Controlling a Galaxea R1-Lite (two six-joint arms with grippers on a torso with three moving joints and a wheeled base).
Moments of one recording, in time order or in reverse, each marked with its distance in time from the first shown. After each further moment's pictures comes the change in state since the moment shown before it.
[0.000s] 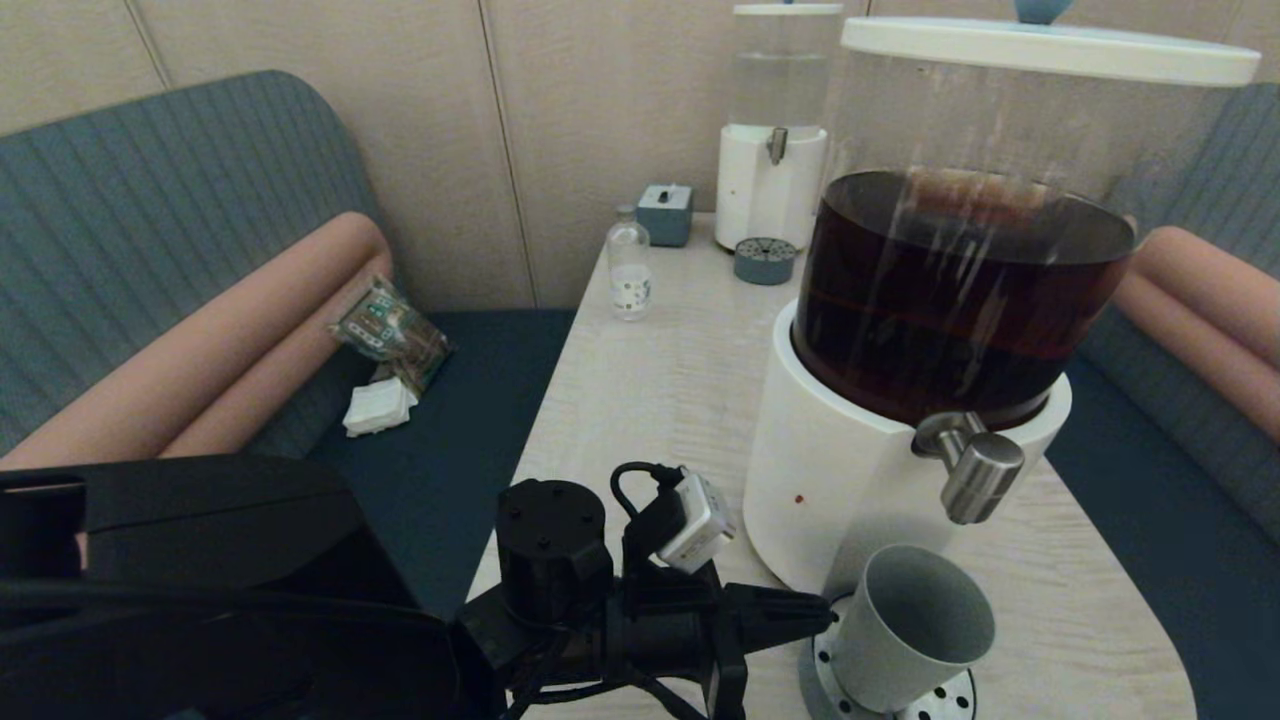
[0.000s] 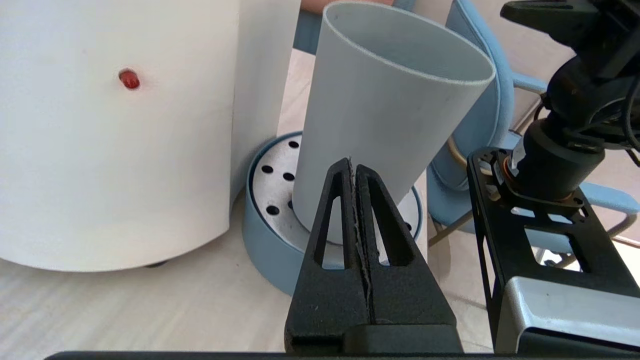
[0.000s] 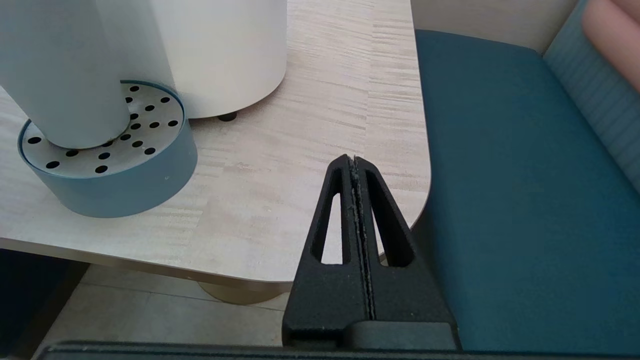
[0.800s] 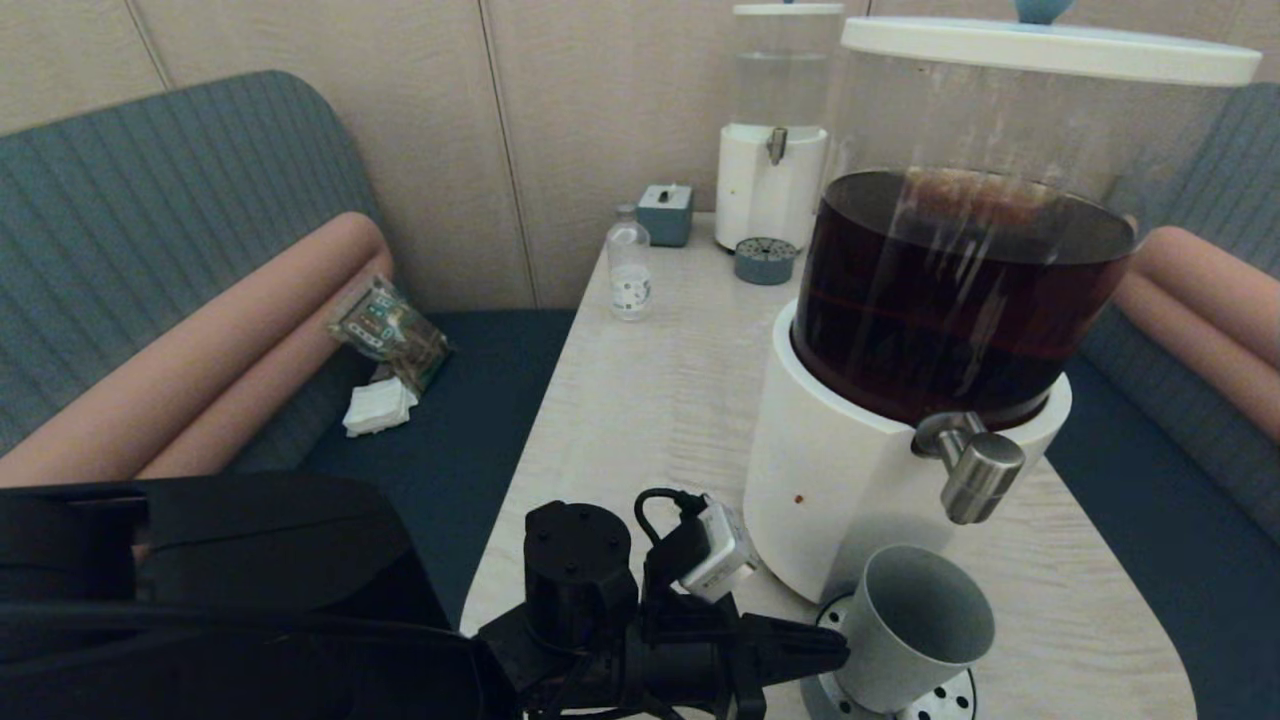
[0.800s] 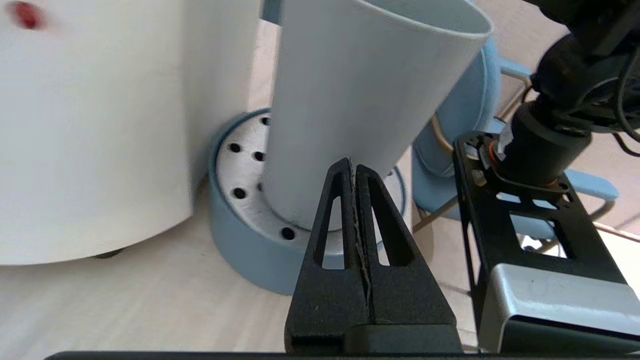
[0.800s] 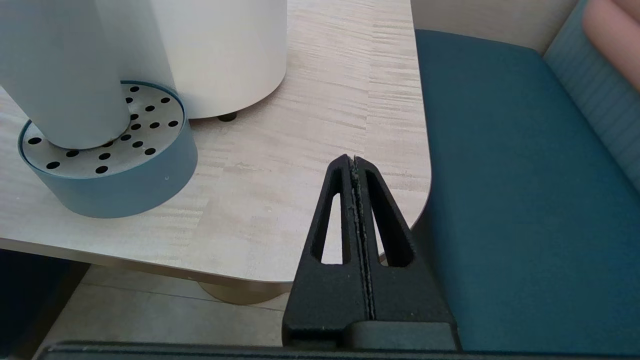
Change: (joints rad) left arm -0.037 0.042 -0.002 0.001 0.000 -0.008; right arm 0.000 0.000 0.000 0.000 -0.001 0.002
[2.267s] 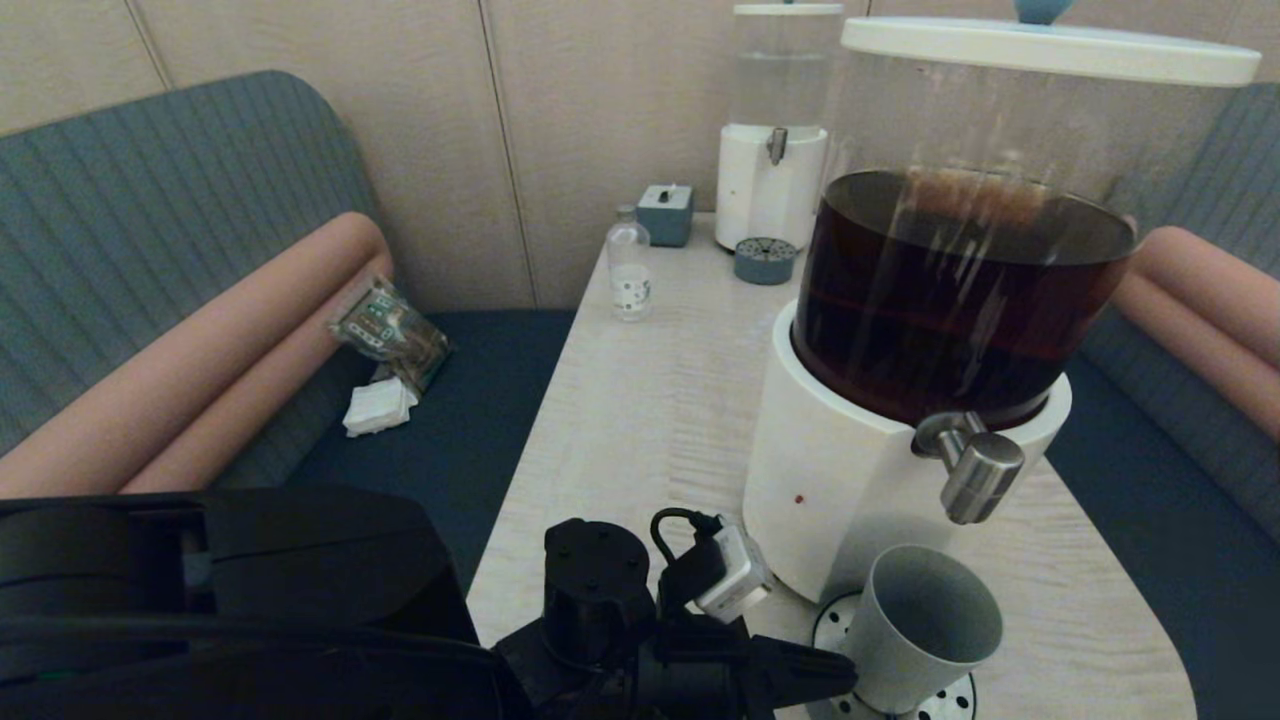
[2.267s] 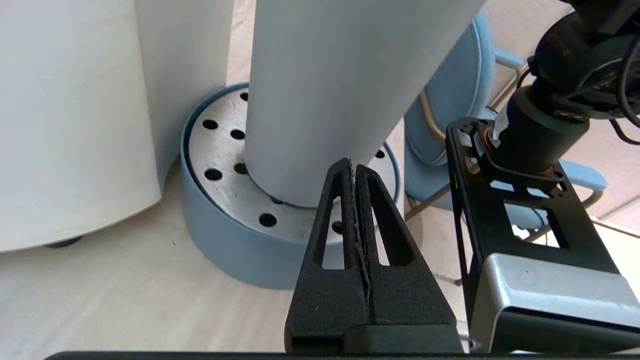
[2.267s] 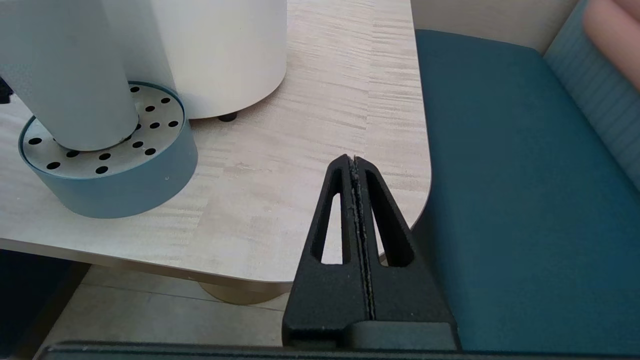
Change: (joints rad) left arm -0.022 0.034 0.001 0.001 0.003 -0.006; right arm 0.000 0.000 0.000 0.000 0.000 0.001
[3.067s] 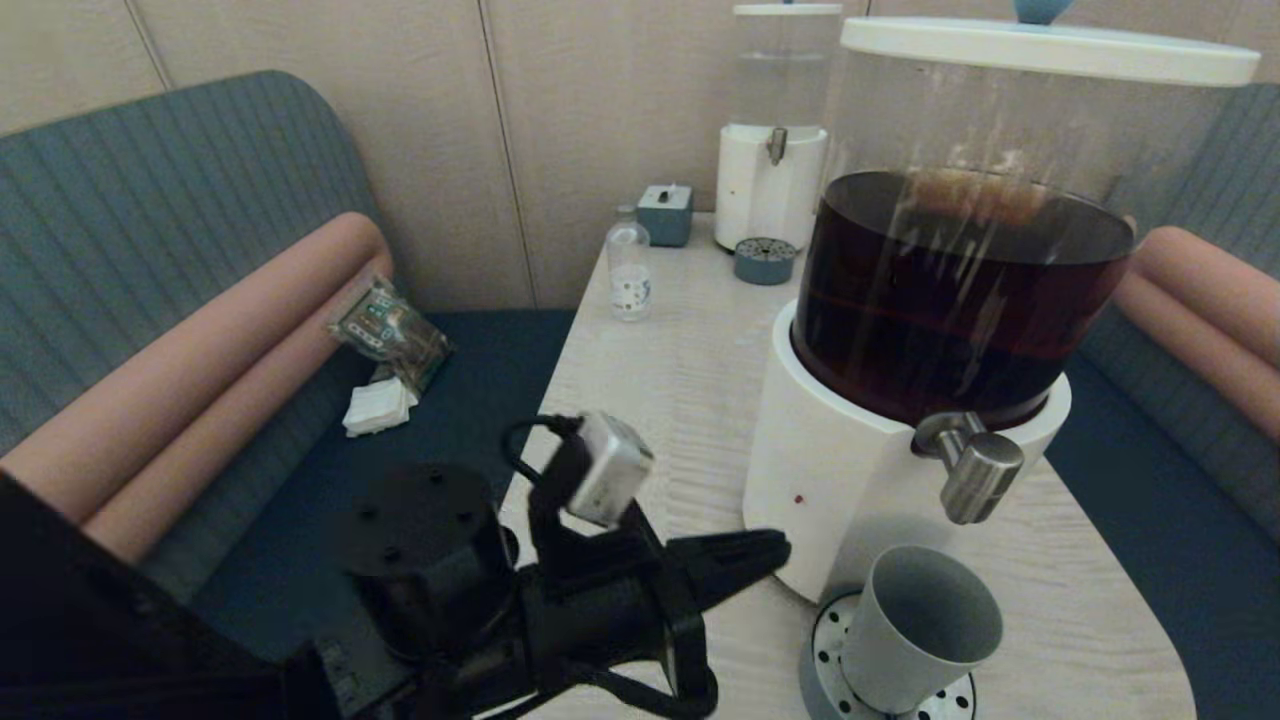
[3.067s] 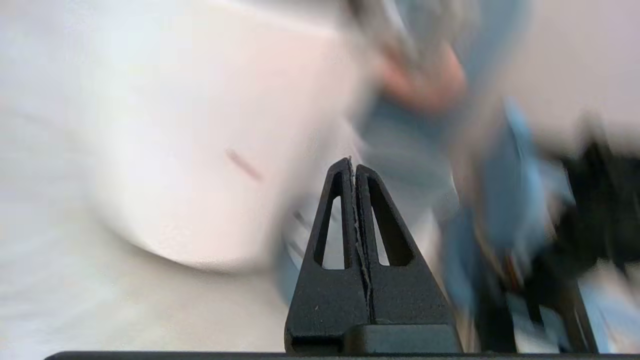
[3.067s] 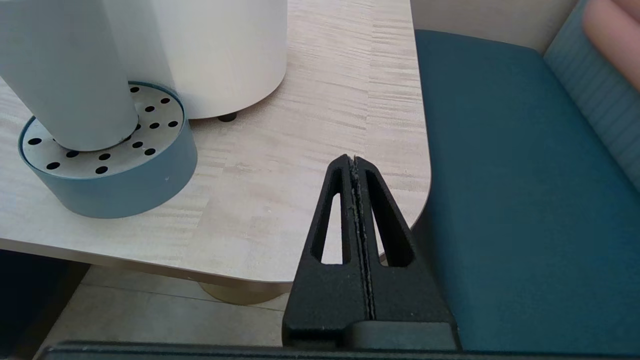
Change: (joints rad) left arm 0.047 -0.361 0.141 0.005 0.281 -0.147; right arm 0.000 0.000 0.000 0.000 0.000 0.000
